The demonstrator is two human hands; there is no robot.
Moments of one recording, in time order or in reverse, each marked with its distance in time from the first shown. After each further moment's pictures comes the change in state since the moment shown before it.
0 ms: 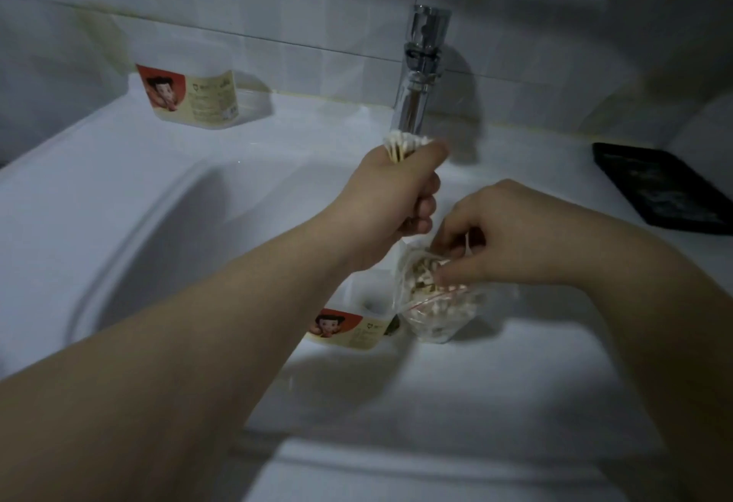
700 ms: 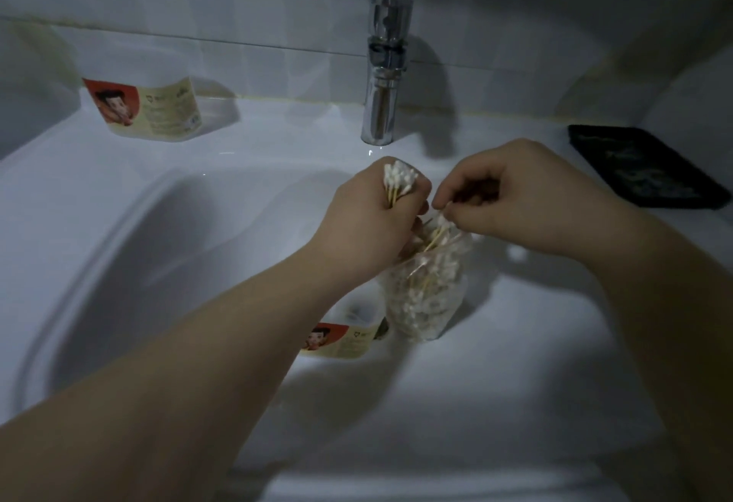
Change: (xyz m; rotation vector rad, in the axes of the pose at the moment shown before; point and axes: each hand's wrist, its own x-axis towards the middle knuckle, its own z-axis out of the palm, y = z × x) left_hand 0.007 -0.029 -0.005 0.570 0.068 0.219; right_hand -0.008 0.014 -0.010 0.350 0.334 0.072
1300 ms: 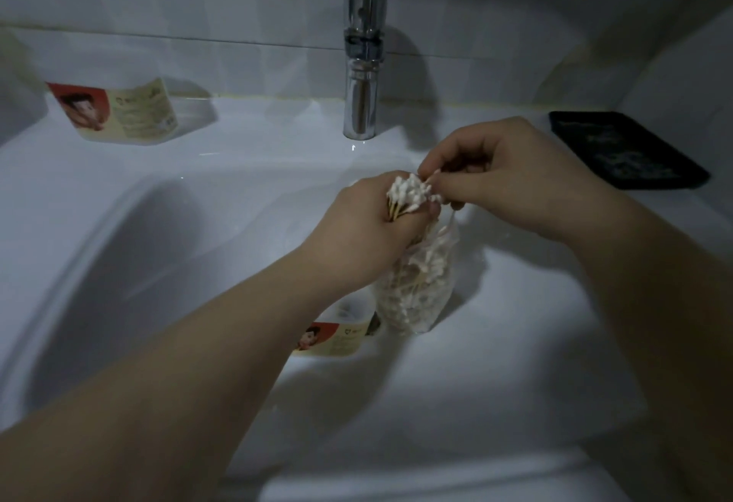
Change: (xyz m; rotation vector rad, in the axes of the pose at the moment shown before) left_hand -0.002 -0.005 0.003 0.149 -0.170 0.156; right_hand 0.002 0.005 0.001 0.267 0.090 0.026
